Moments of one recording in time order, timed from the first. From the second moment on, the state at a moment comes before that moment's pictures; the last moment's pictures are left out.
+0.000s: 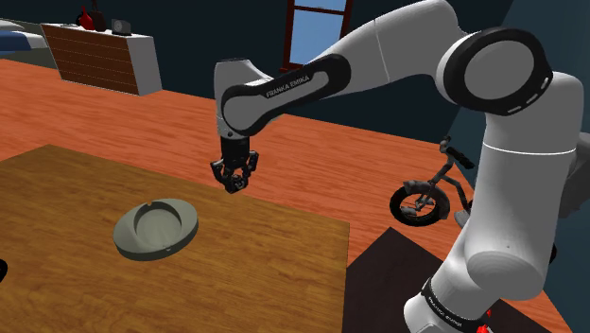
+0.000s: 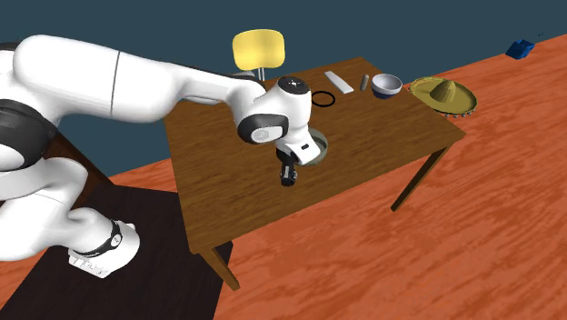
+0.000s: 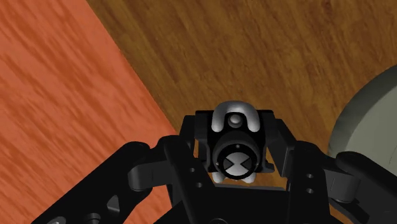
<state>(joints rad) 0.13 0.30 0.30 -1.82 -0.08 2.09 0.45</state>
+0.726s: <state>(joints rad) 0.21 0.40 0.32 -1.60 -0.12 1.96 0.55</state>
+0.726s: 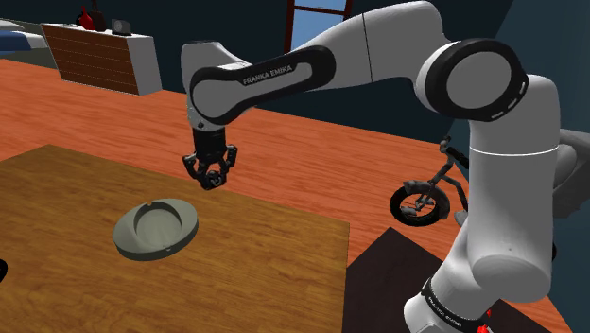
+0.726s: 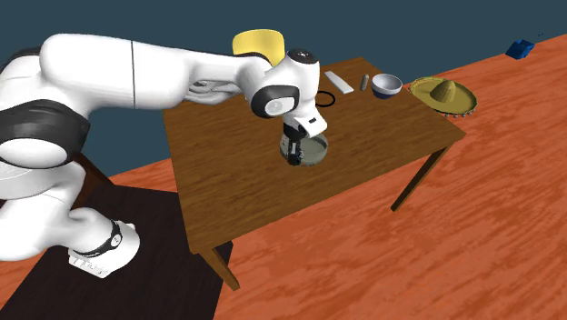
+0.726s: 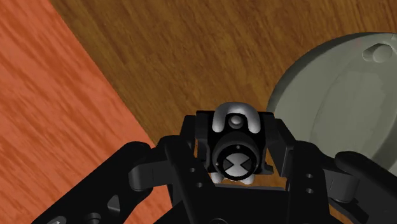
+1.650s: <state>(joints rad) 0.47 0.83 0.31 -0.94 -0.21 1.72 0.71</state>
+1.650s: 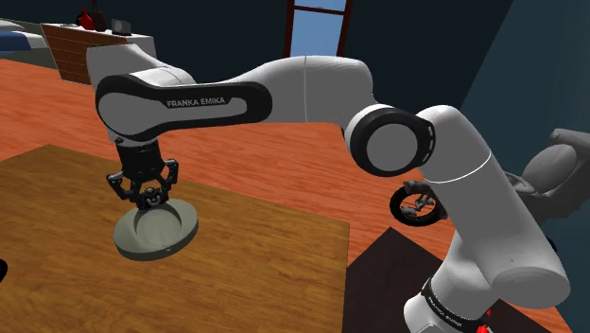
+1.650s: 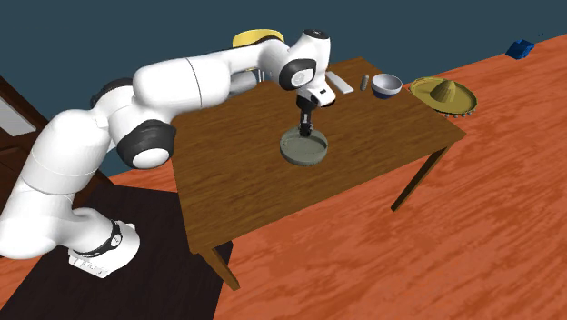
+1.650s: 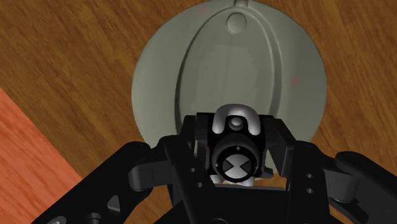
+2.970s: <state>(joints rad) 0.46 0.85 0.31 -1.05 -0.22 1.85 0.72</state>
